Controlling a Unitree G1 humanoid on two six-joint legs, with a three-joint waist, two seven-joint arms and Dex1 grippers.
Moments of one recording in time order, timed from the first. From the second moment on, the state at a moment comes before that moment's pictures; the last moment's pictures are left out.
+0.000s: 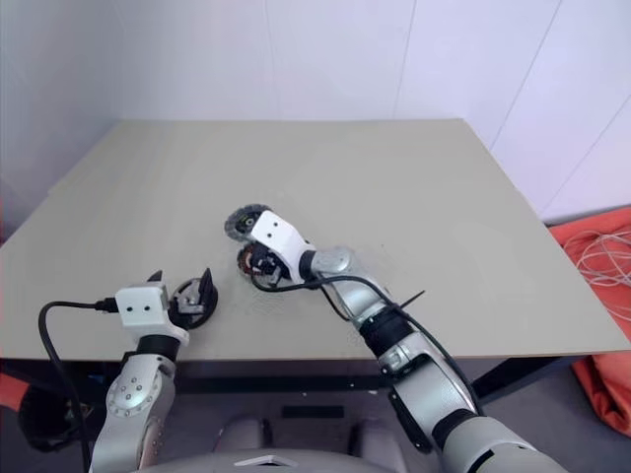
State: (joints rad) left arm 0.30 0.04 0.09 -0.36 -0.06 0.04 -0.04; right arm -0.68 -0.04 0.43 0.46 -0.04 0.25 0.68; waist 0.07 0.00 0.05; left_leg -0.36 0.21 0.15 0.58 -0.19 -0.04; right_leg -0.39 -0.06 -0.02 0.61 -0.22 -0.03
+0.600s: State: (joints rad) left arm 0.32 0.04 0.09 -0.36 -0.05 0.04 -0.04; right arm -0.73 0.01 0.40 0.64 -0.06 0.15 0.66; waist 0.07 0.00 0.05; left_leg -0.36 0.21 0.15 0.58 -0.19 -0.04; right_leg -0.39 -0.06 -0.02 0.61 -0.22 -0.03
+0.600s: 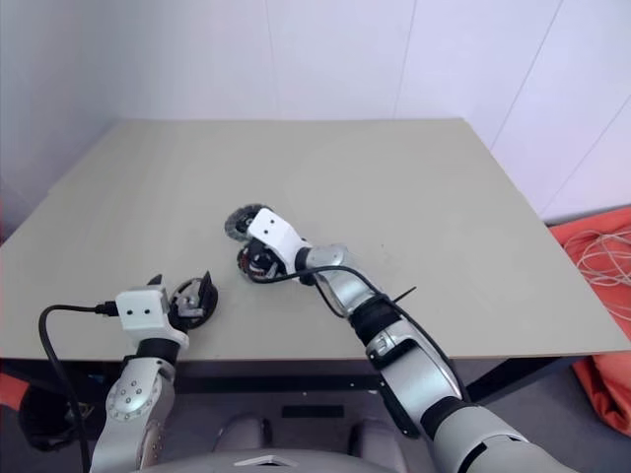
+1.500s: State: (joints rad) left arm 0.30 0.04 0.09 -0.36 -0.05 0.04 -0.04; right arm -0.69 -0.01 0.36 0.48 -0.05 0.22 0.71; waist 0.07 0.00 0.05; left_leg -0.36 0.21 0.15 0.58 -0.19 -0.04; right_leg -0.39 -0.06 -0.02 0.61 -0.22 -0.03
